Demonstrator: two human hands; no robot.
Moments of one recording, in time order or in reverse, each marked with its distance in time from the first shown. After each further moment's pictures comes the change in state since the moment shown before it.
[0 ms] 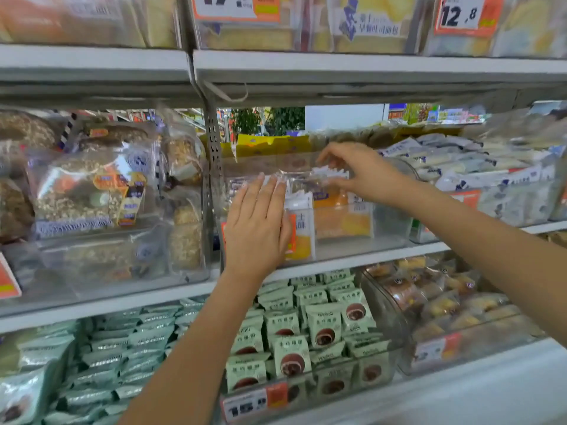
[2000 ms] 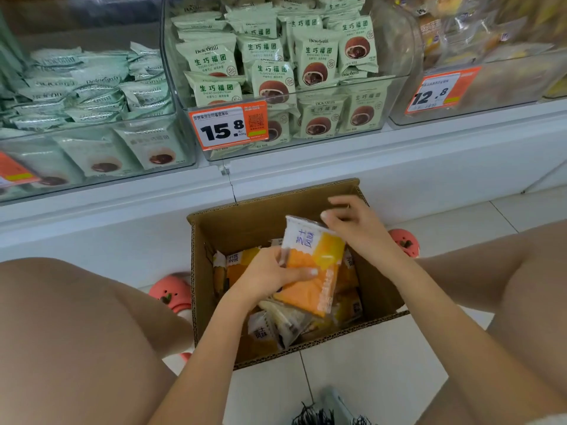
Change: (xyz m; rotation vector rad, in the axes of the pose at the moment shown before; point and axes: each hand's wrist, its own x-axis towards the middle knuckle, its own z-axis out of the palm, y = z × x) left_hand -0.368 0.154 -0.115 -1.227 -1.405 -1.328; right_hand -0.393 -0.125 0.225 0.889 -0.327 0.992
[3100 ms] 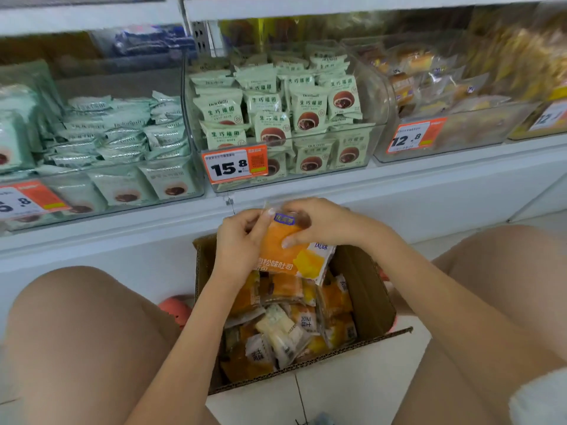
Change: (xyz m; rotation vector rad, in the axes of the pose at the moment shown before) left_hand -0.023 0.078 -0.029 0.137 0.614 0.530; right_hand 0.020 -0.100 -0.002 -0.502 -0.469 -0.292
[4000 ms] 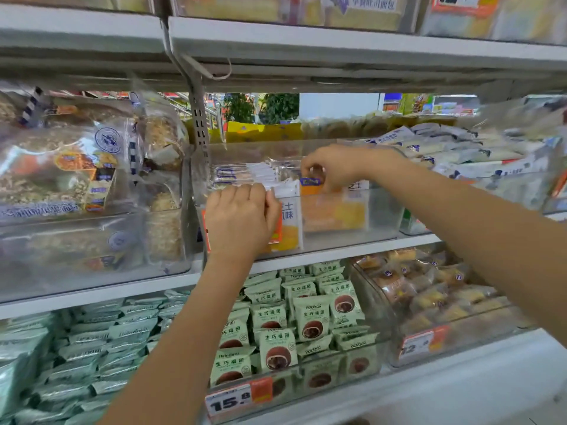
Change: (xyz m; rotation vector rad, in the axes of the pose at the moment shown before) left_hand 0.268 0.214 -0.047 1.033 0.955 0.967; right_hand 0.102 -0.149 -0.364 -0.858 0.356 -0.127
